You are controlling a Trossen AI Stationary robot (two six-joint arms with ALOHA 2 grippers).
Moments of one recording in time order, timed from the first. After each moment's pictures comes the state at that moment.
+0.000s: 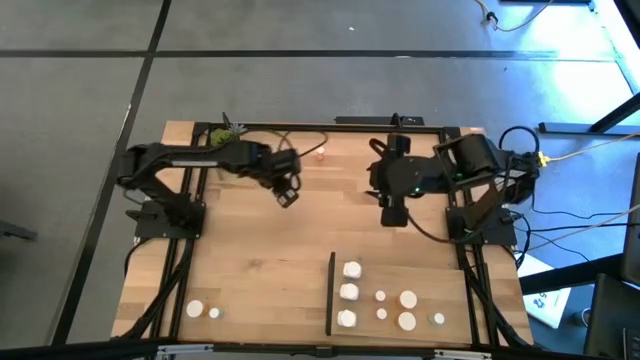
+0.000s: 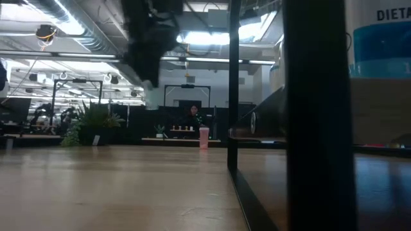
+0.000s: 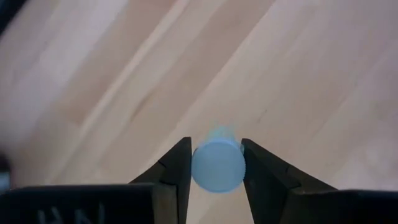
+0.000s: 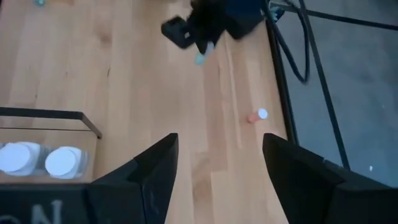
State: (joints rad) left arm 0.19 1.54 1.28 -0.98 -0.18 -0.48; right arm 0.25 1.72 2.33 -1.55 0.42 0.09
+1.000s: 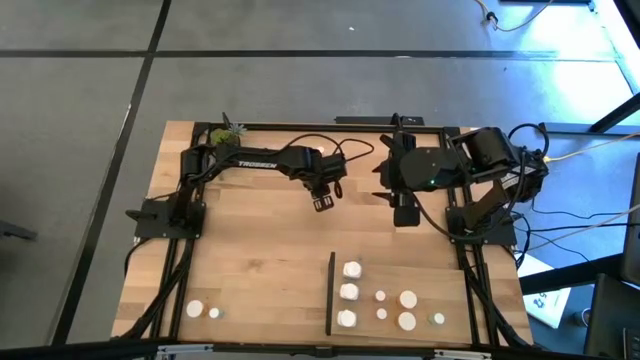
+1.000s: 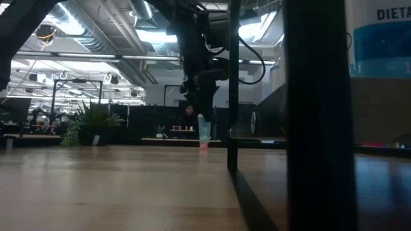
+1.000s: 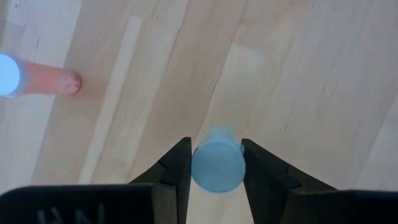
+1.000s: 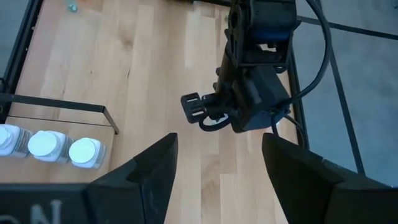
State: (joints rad) left arm 0.20 2.02 1.63 -0.85 -0.14 -0.15; right arm 0.24 1.67 2.33 -1.54 0.34 0.04
